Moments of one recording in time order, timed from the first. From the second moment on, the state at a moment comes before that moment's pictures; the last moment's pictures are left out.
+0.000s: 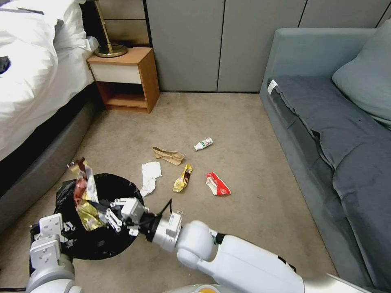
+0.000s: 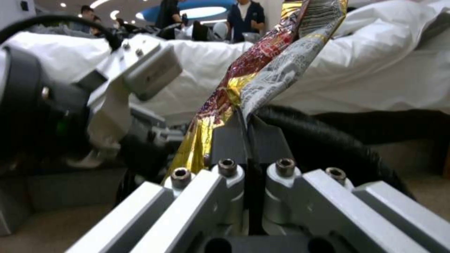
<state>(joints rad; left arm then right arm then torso) 1.82 -1.61 -0.83 -2.43 -0.01 0.61 -0.31 -0.79 1.30 -0.66 1.68 0.42 0.26 -0.15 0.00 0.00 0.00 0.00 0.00</state>
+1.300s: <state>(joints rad) 1.82 -1.61 -0.81 -2.43 -0.01 0.61 -0.31 -0.80 1.26 -0.65 1.68 0.40 0.26 -0.16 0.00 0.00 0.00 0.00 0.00</state>
